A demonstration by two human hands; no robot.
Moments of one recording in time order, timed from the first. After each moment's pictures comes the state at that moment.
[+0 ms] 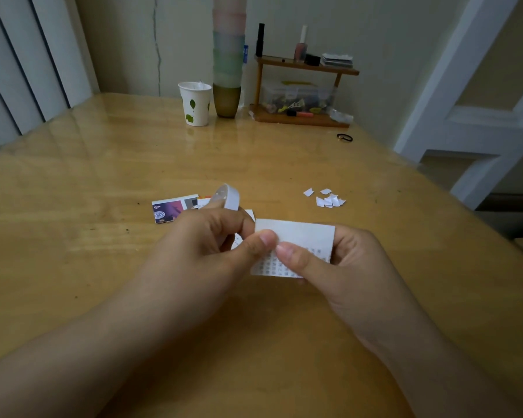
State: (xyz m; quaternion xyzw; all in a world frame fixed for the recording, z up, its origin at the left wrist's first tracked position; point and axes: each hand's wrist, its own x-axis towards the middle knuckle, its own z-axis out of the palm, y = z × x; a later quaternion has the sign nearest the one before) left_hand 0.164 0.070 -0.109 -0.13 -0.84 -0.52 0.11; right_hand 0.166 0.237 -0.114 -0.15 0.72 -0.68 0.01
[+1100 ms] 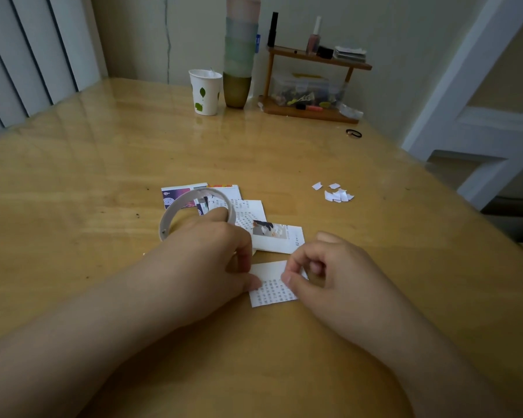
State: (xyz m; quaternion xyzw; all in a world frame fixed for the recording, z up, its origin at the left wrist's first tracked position) left_hand 0.154 0.056 -0.119 -0.15 -0.96 -0.21 0.03; right_hand 0.165 0.236 -0.122 -0.16 0.94 -0.29 -0.03
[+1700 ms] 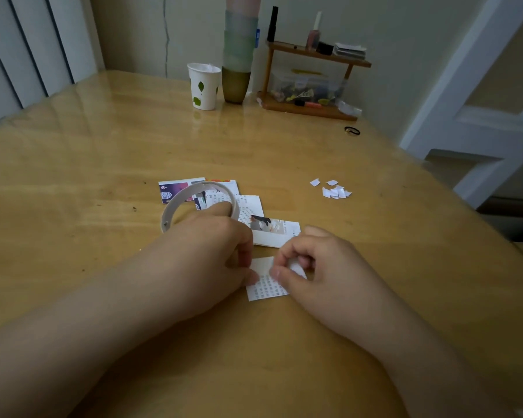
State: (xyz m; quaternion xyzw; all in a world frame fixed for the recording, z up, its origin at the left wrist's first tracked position) left_hand 0.155 0.059 -0.117 -0.17 -0.97 -0.20 0.03; right_hand 0.164 0.228 -0.121 -0.16 0.94 -0.30 0.00
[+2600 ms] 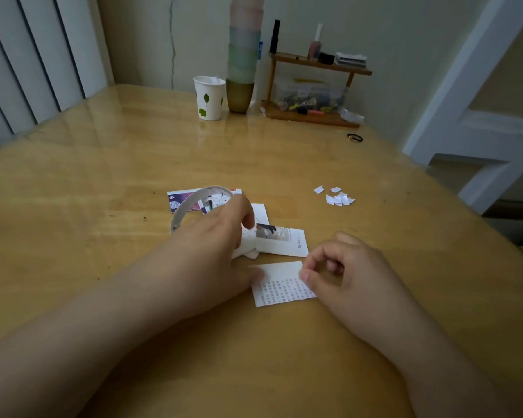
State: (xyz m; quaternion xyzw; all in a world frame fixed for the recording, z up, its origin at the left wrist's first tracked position) left_hand 0.155 0.052 -0.119 -0.17 -0.94 -0.28 0.08; right_hand 0.162 0.251 -0.131 -0.13 0.94 -0.29 -0.07
